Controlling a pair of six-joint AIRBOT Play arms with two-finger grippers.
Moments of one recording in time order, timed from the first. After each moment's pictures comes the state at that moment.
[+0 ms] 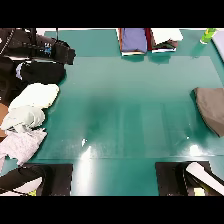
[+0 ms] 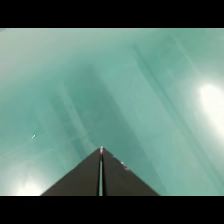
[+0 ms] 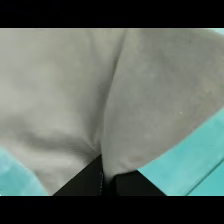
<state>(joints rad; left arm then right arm) -0.40 -1.17 1.66 1.38 -1.19 -1.52 -0.89 -1.05 0.91 -1.61 1.17 1.68</state>
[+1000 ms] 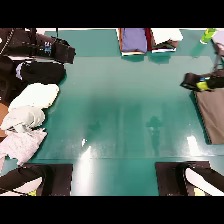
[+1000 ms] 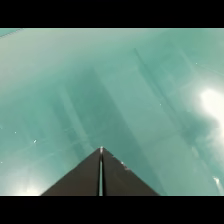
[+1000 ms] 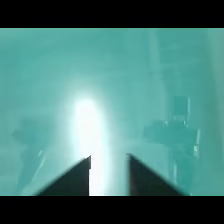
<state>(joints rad) -0.40 -1.17 1.66 1.38 -1.16 -1.52 -0.09 -1.04 1.14 -1.31 1.15 1.65</state>
